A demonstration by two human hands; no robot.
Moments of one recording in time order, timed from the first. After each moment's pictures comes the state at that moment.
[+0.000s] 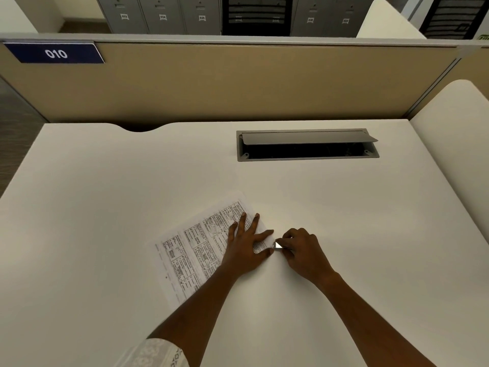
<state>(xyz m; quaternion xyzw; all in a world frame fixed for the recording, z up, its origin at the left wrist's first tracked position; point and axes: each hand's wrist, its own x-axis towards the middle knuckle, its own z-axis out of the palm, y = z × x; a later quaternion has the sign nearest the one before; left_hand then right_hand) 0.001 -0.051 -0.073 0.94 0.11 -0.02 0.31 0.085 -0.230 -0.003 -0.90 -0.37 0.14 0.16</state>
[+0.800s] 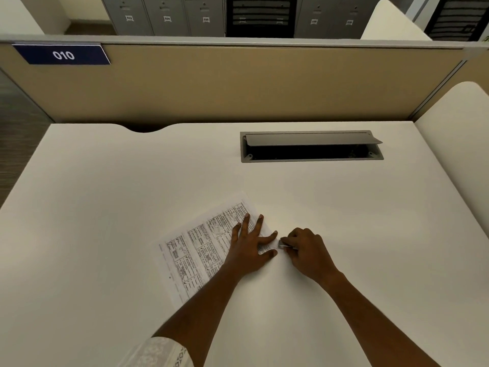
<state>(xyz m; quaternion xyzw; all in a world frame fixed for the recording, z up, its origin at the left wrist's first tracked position) 0.003 -0.047 -0.070 0.95 0.10 -0.07 0.29 0.090 -0.227 -0.003 -0.91 -0.36 0.14 0.17</state>
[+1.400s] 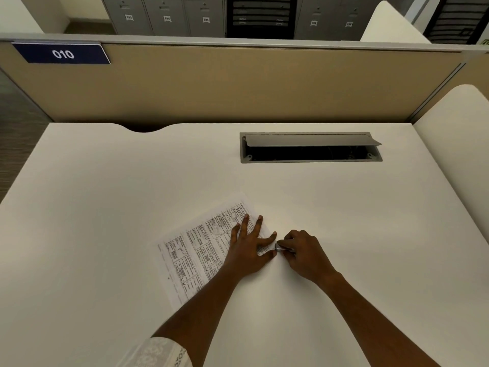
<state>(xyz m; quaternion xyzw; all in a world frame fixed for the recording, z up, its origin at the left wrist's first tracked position) 0.001 -0.050 -0.071 0.95 0.10 -0.05 0.29 0.089 -0.224 -0.001 -0.89 -0.38 0.16 0.18</state>
